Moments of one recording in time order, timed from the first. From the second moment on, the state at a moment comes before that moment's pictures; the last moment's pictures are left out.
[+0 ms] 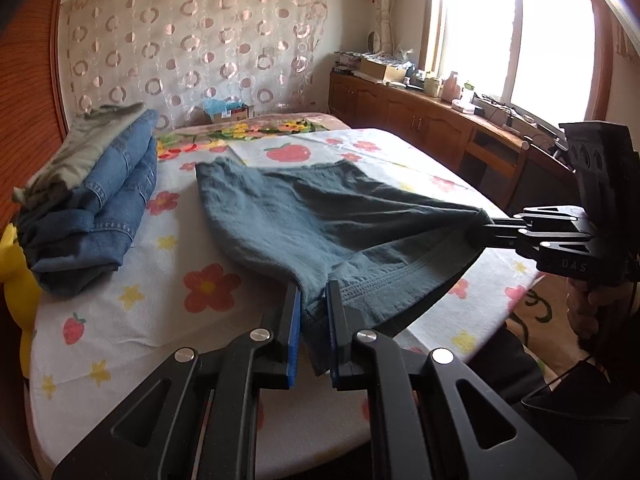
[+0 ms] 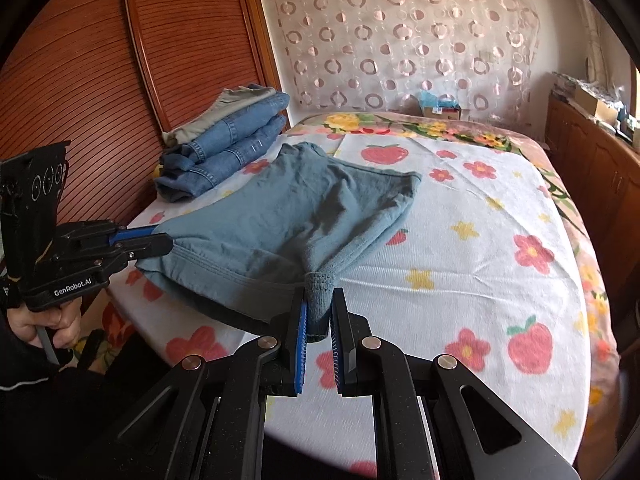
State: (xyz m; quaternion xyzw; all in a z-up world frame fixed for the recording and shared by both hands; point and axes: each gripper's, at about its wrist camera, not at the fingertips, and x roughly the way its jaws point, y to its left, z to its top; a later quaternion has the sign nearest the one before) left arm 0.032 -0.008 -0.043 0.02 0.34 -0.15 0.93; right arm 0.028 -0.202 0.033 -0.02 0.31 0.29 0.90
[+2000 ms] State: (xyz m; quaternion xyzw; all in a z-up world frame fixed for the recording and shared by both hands) left arm 0.135 0.015 -0.092 0.03 0.42 -0.12 0.90; right arm 0.180 -0.174 -0.022 -0.04 0.37 0.28 0.88
